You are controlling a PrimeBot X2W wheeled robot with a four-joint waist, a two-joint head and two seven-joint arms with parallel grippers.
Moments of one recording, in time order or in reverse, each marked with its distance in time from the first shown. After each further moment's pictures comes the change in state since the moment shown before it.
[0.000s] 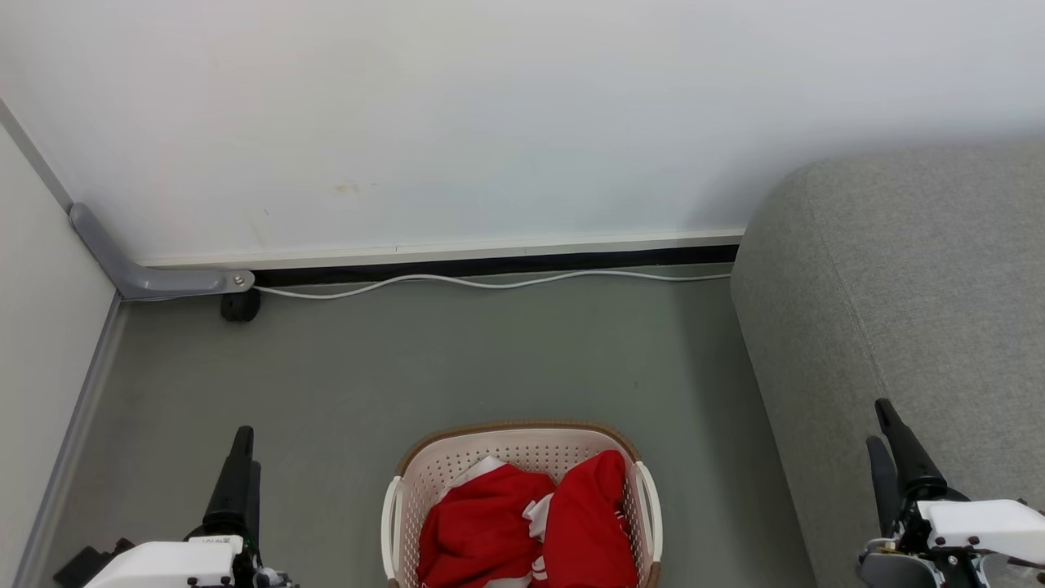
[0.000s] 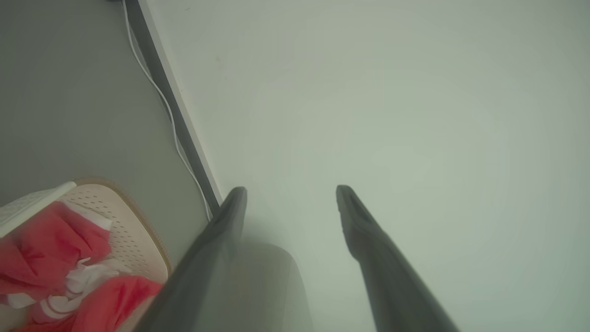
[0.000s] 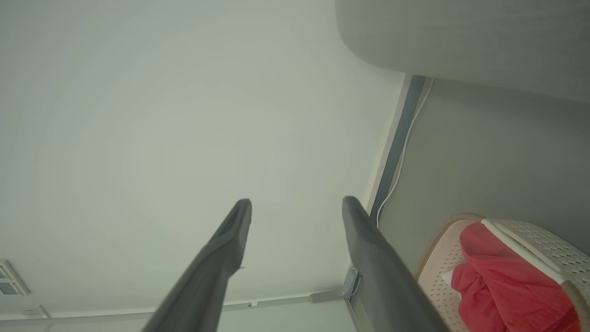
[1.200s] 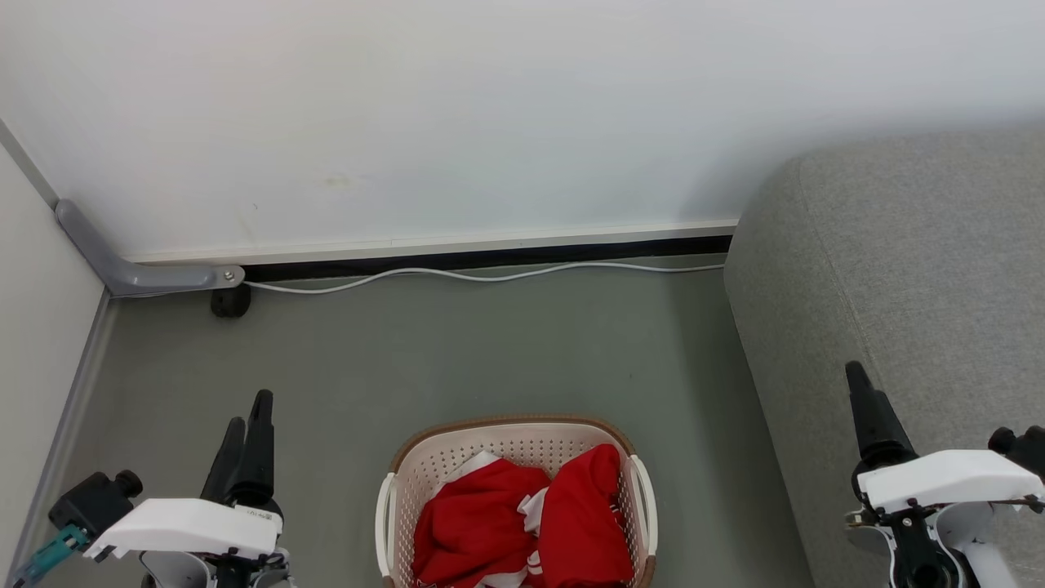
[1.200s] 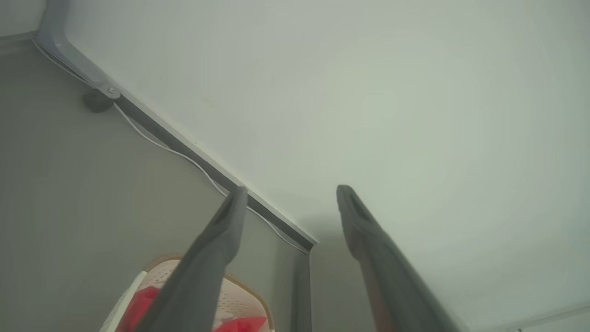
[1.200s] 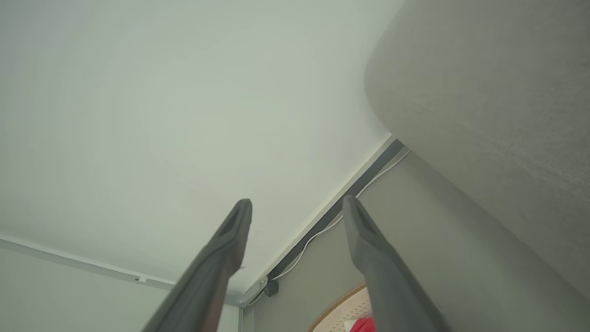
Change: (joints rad) left arm -0.066 0.054 -0.067 0.012 0.500 0.000 -0.101; right arm -0.100 -0.027 0.075 0.067 -0.491 0.000 -0.106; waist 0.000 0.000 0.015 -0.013
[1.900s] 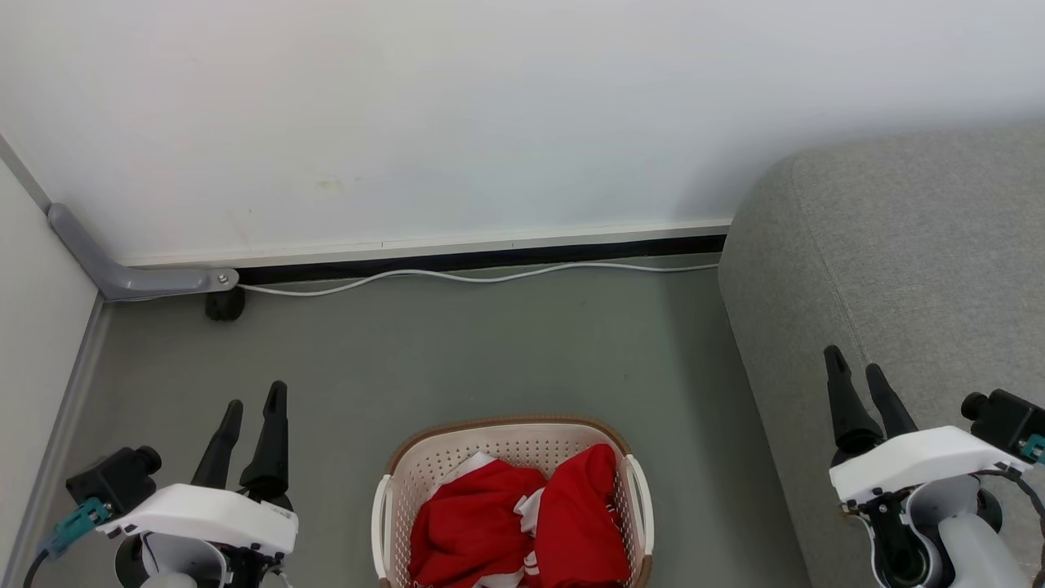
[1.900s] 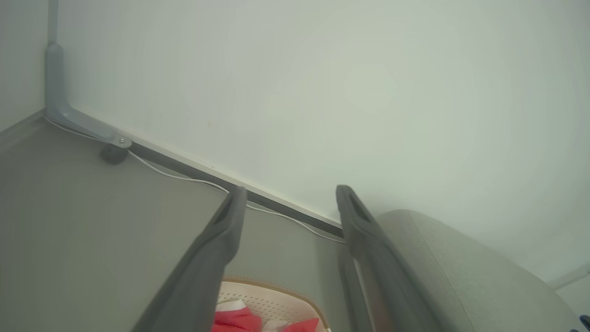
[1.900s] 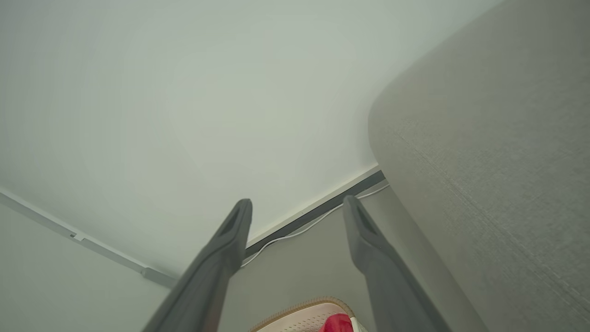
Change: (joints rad) left arm -0.025 0.024 -0.032 0.029 0.252 0.000 -0.056; right arm -0.058 -0.029 0.058 0.059 -0.265 0.000 -0.058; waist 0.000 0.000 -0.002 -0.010
